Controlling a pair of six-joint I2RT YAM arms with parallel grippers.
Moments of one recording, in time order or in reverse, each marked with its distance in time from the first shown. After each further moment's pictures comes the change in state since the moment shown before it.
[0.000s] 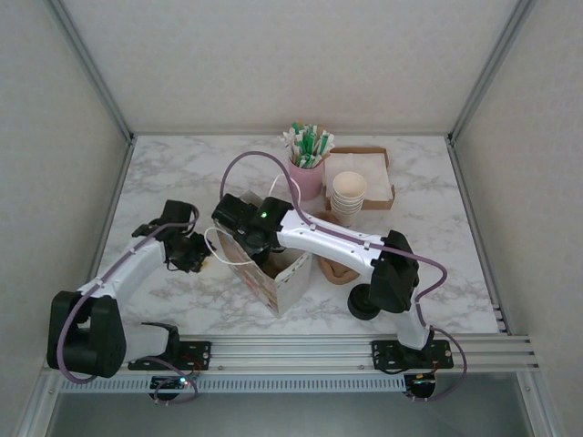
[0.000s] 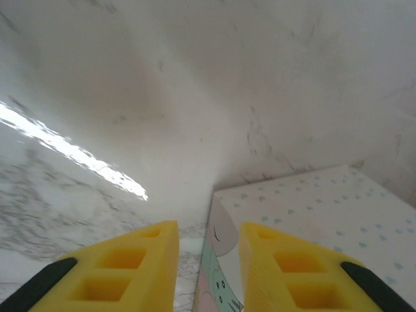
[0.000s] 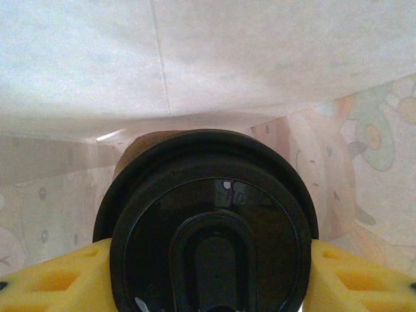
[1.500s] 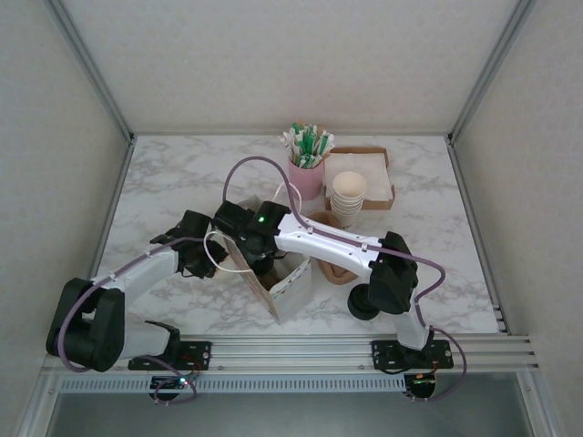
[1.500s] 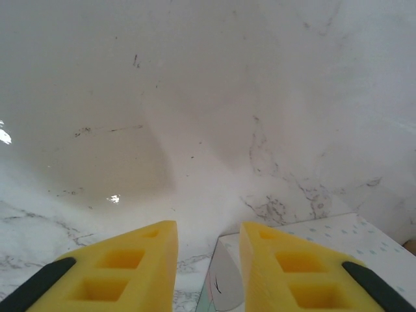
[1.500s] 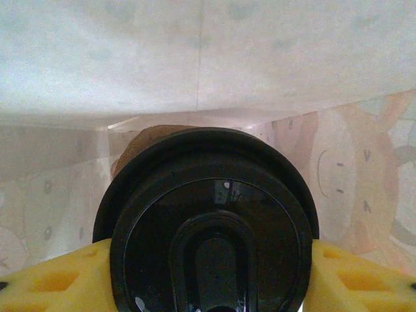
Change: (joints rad) left arm -0.063 0.028 -0.071 0.148 -0.082 -0.076; right arm 0.019 0.010 -0.018 -0.059 -0.009 0.073
